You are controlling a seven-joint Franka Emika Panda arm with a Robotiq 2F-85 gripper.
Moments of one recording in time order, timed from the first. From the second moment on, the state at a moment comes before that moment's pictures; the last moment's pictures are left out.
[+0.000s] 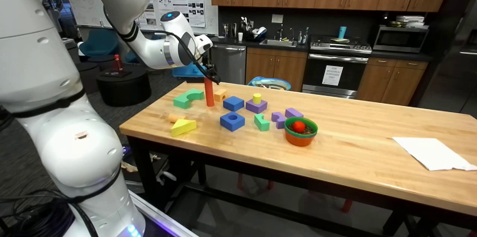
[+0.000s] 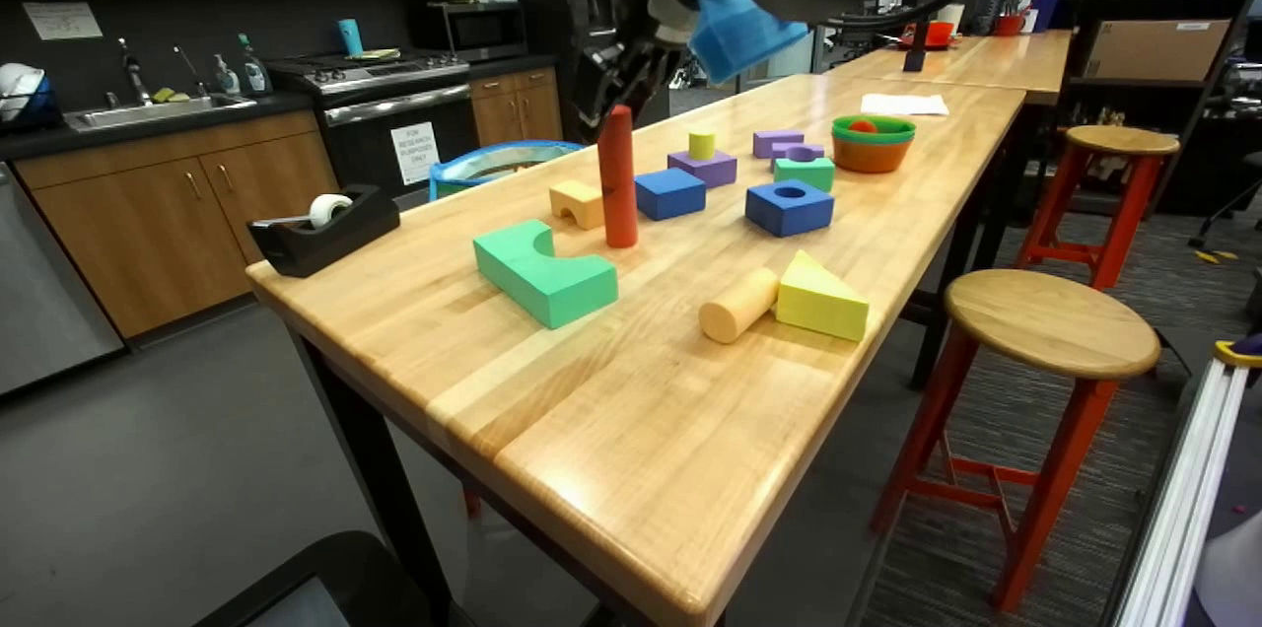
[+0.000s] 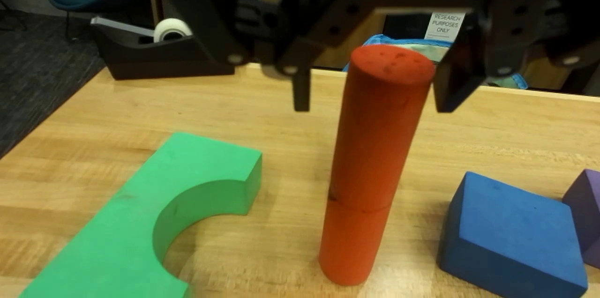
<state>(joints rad) -0.23 -0.12 0.37 -2.52 -0.23 3.04 0.15</state>
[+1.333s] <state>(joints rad) 0.00 -0.38 0.17 -2.68 -0.01 2.97 0.12</state>
